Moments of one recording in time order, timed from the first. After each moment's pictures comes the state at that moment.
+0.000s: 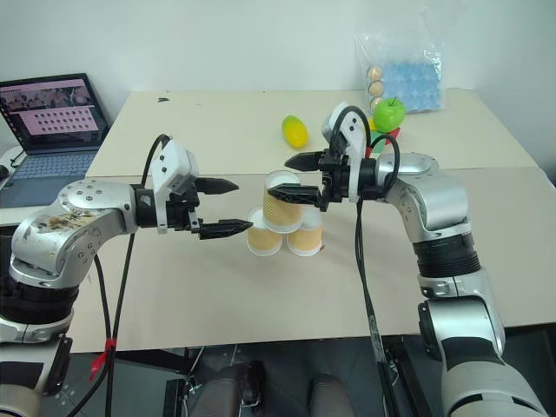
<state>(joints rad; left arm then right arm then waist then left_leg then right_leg) -0.67 0.73 -0.08 -0.30 -0.52 0.81 -0.91 -0.92 -0.56 0.09 0.11 0.48 0.69 1.08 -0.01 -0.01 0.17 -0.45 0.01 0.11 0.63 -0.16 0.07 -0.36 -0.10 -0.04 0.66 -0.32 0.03</state>
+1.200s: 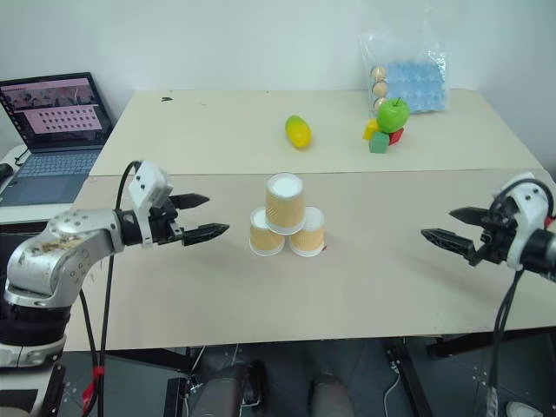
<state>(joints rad) -0.39 0.71 0.06 -0.21 -0.47 0.72 -0.81 -0.14 -0.94 -0.49 0.02 0.45 0.57 1.02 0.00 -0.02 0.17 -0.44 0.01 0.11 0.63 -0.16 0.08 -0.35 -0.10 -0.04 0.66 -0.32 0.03</state>
